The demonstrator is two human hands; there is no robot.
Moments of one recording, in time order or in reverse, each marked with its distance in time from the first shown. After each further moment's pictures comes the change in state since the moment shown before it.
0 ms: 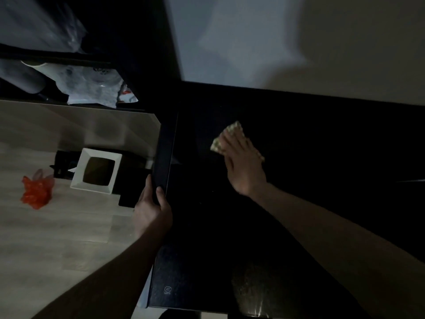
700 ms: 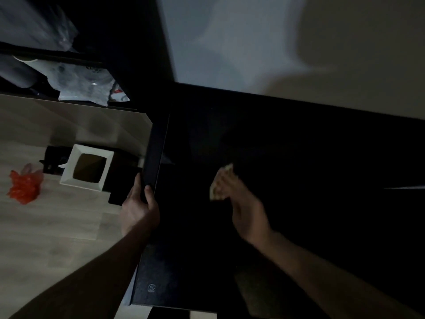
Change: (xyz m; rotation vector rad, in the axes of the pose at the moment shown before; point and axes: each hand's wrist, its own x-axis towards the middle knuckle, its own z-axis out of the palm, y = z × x) left_hand -0.002 0.001 0.000 0.002 0.001 -0.011; right_hand -0.110 -0.020 -0.024 0.531 0.003 0.020
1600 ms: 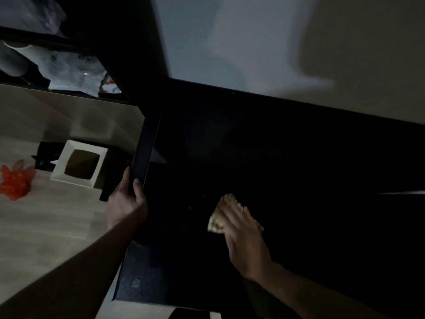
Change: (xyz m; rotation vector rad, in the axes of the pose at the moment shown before) left_hand -0.002 0.000 0.003 0.030 0.046 0.003; right_hand -0.084 0.029 0.005 -0.428 -0.150 -0.046
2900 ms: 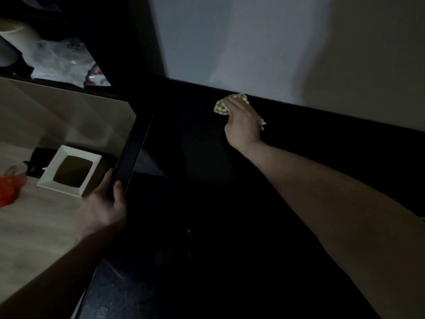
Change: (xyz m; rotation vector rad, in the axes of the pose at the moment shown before) left_hand 0.004 -0.007 0.018 0.033 0.156 0.065; right_hand 0.278 0.091 -0.067 -0.008 0.377 0.108
